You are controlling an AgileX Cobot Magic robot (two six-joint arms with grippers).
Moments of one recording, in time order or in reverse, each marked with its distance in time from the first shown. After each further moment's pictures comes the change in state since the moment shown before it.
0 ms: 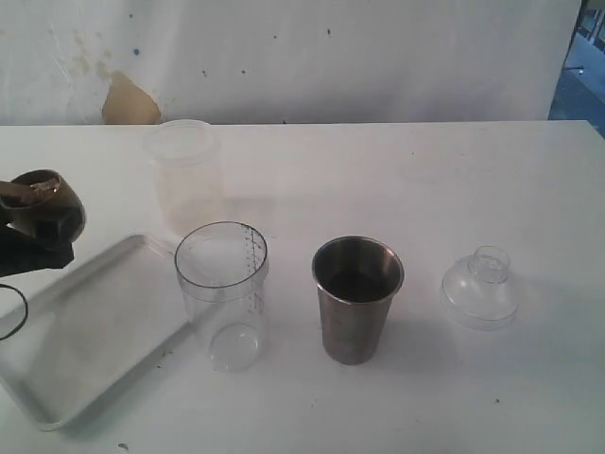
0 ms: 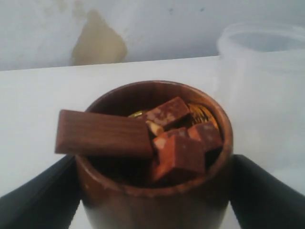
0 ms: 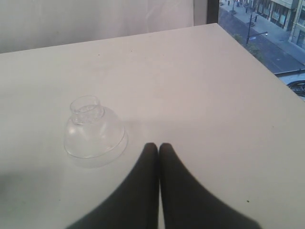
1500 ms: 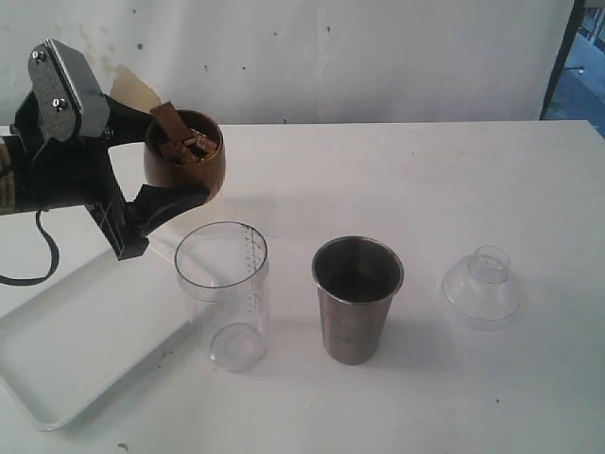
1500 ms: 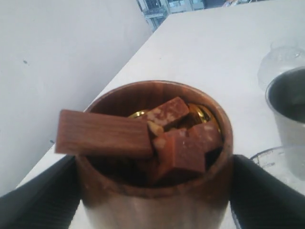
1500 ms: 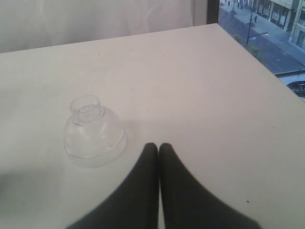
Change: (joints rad) left arm -0.268 -0.298 -0.328 0.930 0.340 -0.397; right arm 0.000 0.000 0.000 0.000 0.000 -0.004
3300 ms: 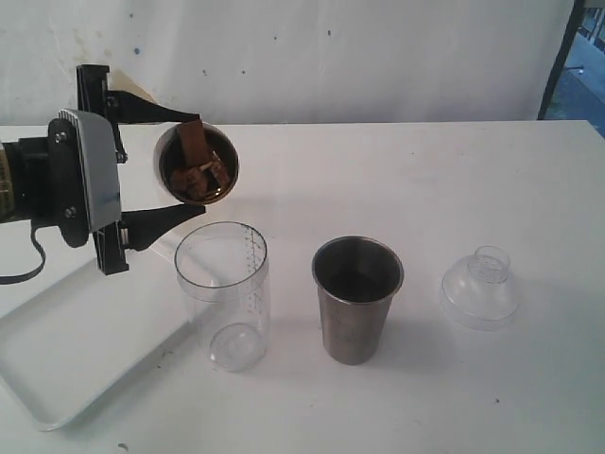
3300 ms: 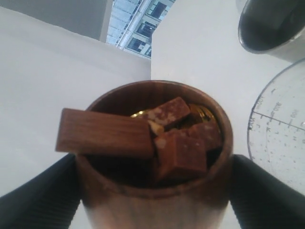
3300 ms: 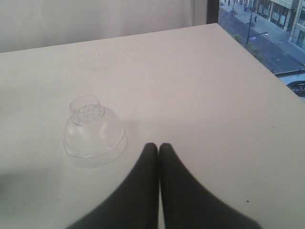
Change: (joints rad) left arm -0.001 0.004 0.023 -0.036 -0.101 0.821; right arm 0.000 0.000 0.000 0.000 0.000 0.000
